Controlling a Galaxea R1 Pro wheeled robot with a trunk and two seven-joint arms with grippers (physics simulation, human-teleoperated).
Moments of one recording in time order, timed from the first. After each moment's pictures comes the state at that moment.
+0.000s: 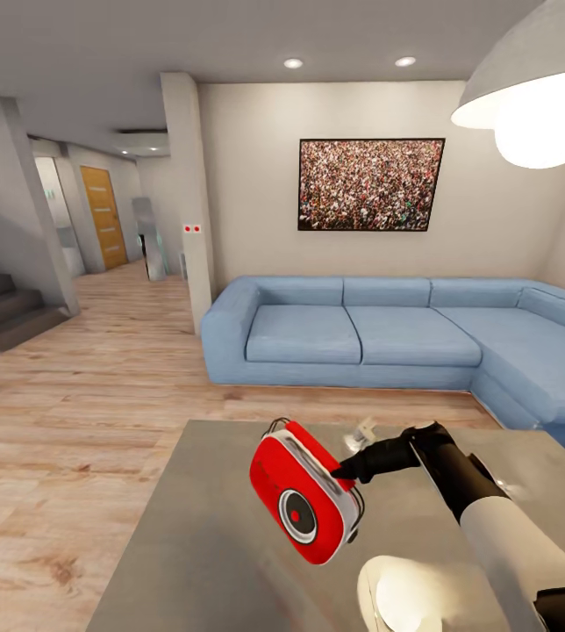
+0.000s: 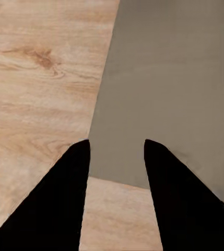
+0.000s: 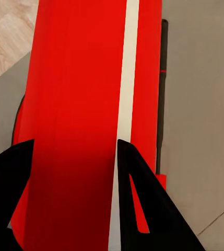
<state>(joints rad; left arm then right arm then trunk) 0.05 0.14 0.16 -0.92 -0.02 0.14 0.05 -0.79 -0.12 0.10 -0.70 0.35 0.50 1.11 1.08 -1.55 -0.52</state>
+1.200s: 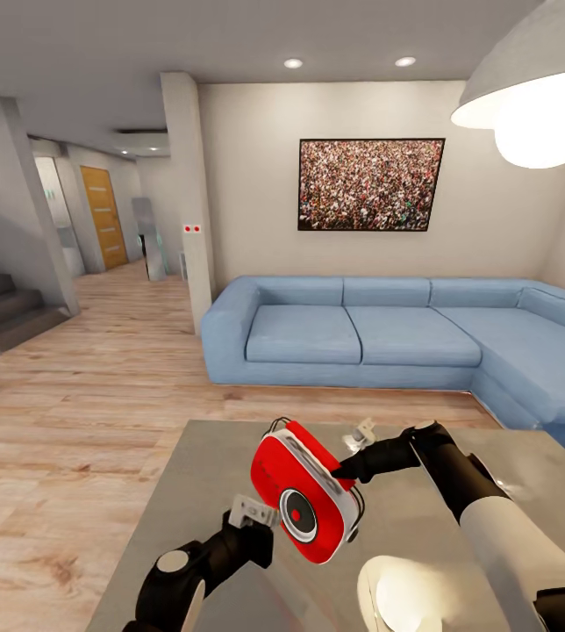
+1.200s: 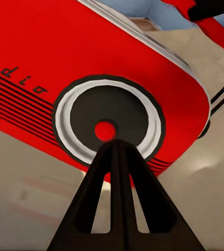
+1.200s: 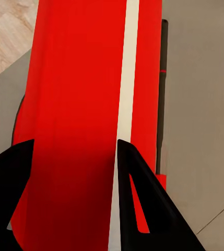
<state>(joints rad) -0.10 -0.17 -0.17 -1.46 -0.13 0.53 -0.42 -0.79 -0.12 0.10 -0.70 0.35 0.50 1.10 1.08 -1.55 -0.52</state>
